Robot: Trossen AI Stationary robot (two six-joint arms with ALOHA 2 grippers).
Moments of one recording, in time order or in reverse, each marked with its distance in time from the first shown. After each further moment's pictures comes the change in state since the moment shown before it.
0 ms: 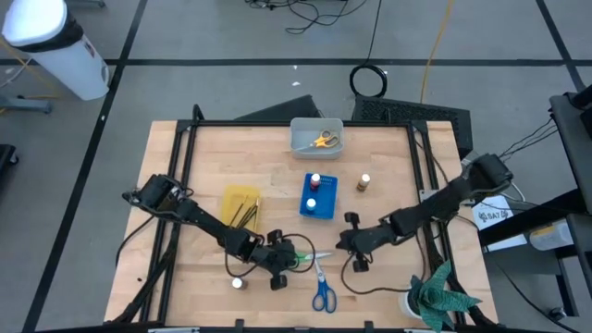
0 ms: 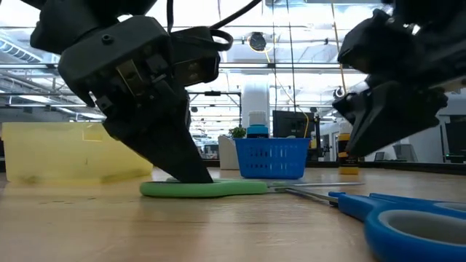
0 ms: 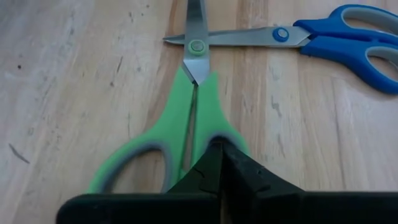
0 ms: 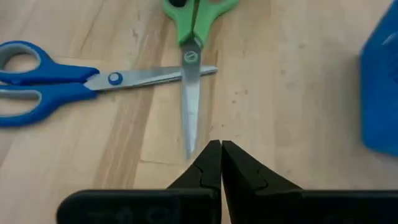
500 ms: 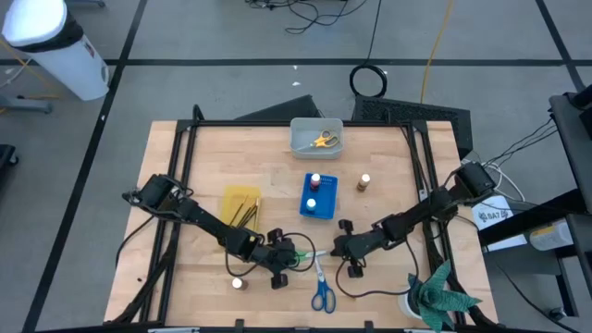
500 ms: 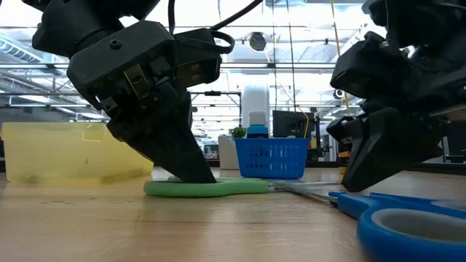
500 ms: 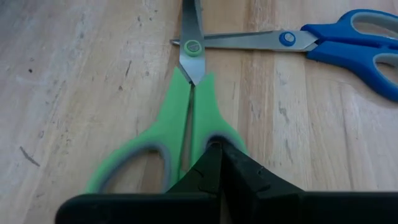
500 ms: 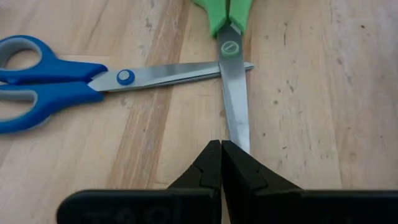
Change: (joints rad) left arm 0.003 0.001 -0.001 0.002 -0.012 -0.002; right arm -0.006 0.180 0.002 0.179 -0.064 0.039
